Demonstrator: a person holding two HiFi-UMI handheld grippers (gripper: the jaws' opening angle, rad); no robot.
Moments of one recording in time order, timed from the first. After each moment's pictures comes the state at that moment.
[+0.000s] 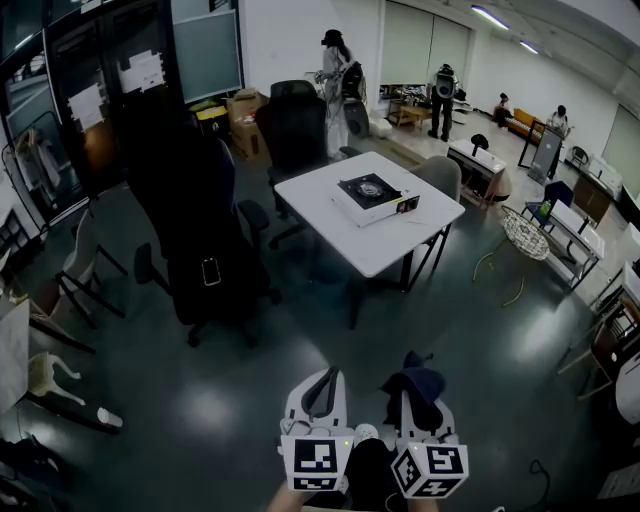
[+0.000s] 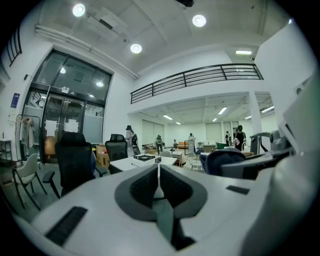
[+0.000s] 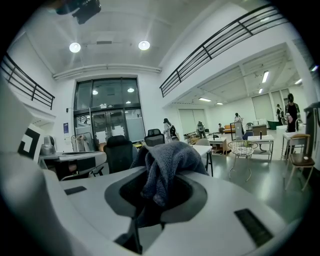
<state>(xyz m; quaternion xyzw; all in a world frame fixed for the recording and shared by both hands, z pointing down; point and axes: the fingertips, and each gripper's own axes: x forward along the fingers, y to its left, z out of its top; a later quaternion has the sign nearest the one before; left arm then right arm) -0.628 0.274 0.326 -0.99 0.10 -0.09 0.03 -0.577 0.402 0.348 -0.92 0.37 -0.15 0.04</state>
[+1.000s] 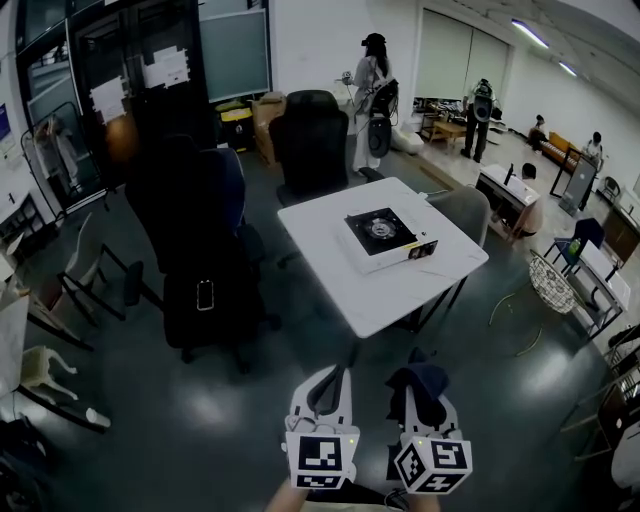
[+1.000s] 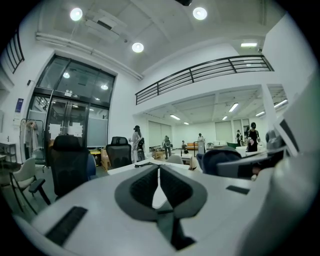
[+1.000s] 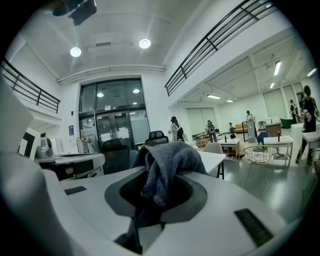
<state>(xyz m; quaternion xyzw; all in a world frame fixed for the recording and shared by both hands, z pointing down) -0.408 0.214 0.314 -0.98 0.15 -0.08 0.03 -0.340 0.330 0.336 -0.90 0.42 -0.14 0.04</state>
